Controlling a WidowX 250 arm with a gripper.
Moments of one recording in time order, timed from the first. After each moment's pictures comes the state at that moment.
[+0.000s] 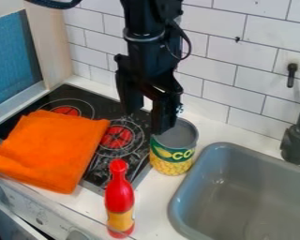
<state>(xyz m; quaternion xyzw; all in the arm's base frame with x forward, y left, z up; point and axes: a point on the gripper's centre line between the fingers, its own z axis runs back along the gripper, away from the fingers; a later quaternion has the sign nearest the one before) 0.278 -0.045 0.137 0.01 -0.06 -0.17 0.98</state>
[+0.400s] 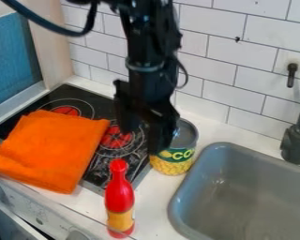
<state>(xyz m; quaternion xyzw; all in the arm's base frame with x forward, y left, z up) 0.274 -0.042 0.101 0.02 -0.02 -0.15 0.99</state>
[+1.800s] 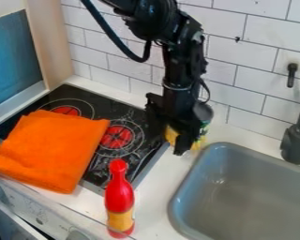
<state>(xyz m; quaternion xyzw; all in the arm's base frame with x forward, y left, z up) 0.354 -0.042 0.044 0.04 -0.02 -0.13 0.99</state>
